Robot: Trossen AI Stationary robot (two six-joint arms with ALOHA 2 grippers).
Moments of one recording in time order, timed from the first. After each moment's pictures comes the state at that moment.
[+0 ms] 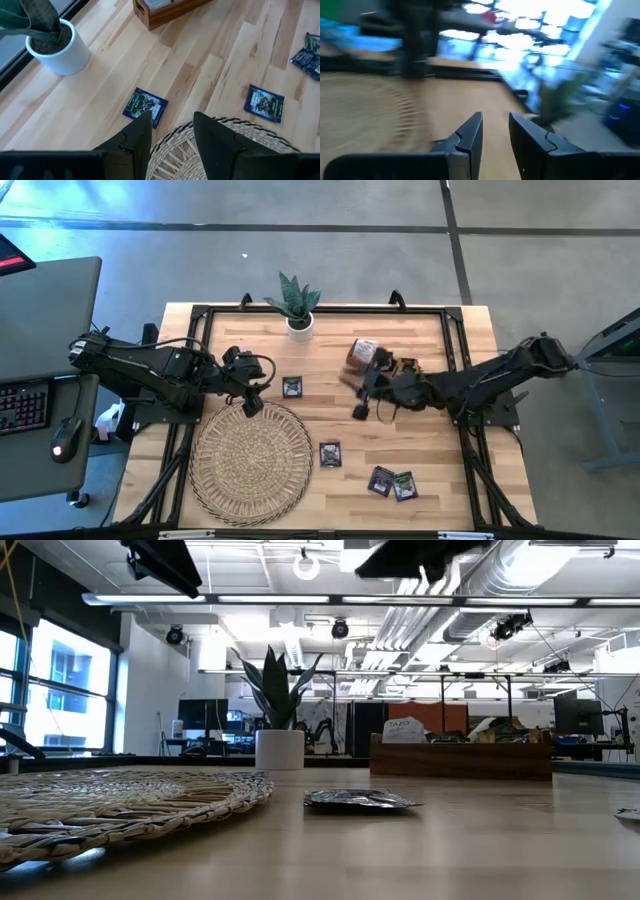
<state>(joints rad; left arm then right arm) -0.24 1.08 1.11 -0.91 -0.46 -0.57 0.20 1.34 0.77 0.37 0.63 -0.13</state>
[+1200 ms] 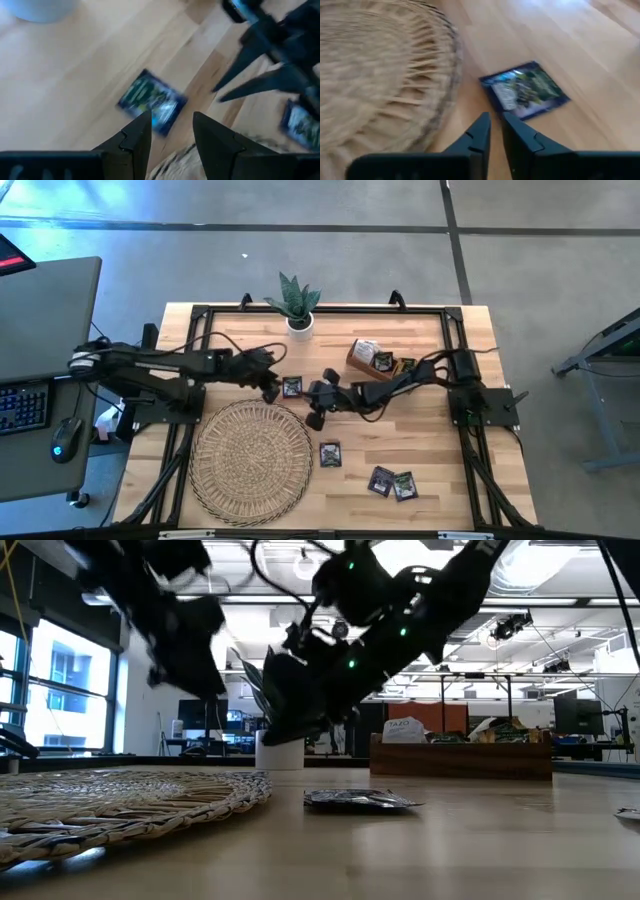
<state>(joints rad) 0.09 1.12 0.66 -0.36 -0.15 -0.55 0.07 2.05 1.12 0.35 0.30 0.26</state>
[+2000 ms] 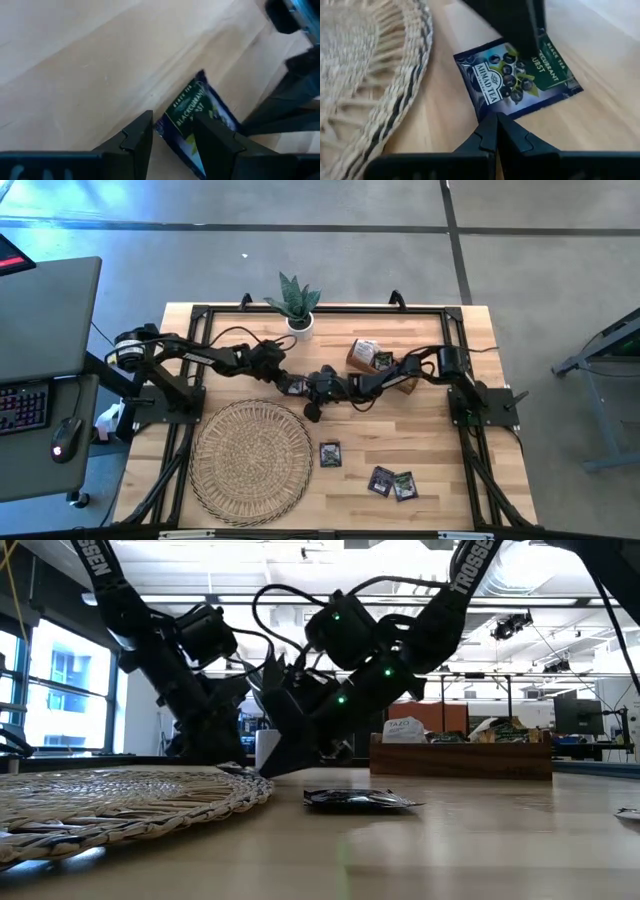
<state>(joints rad) 0.33 1.57 0.54 0.15 0.11 -0.59 -0.04 2.16 1.13 0.41 0.15 0.32</state>
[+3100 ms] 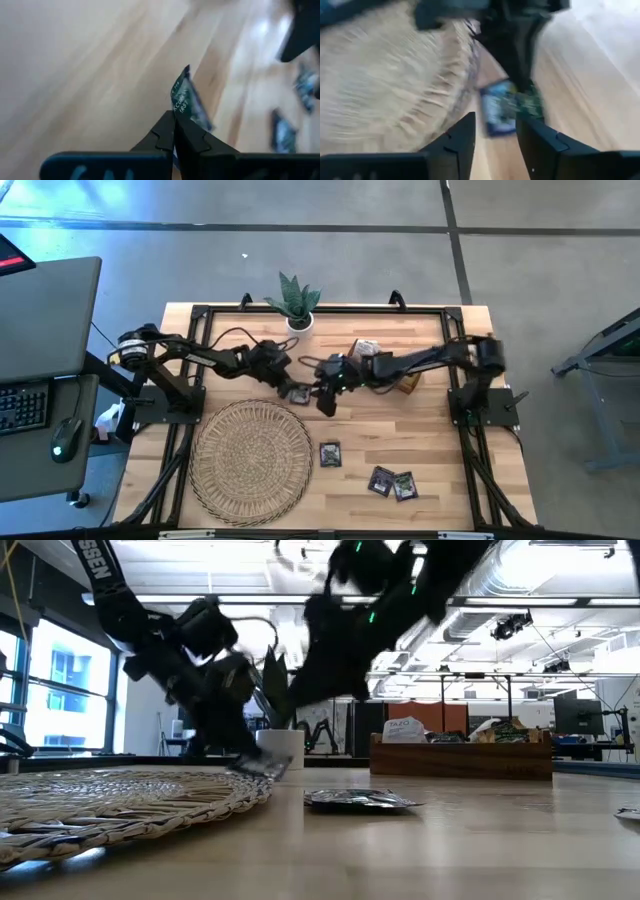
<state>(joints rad) 0.32 1.58 0.53 0.32 0.33 -0.54 -0.07 1.86 1.13 0.07 -0.06 0.29</state>
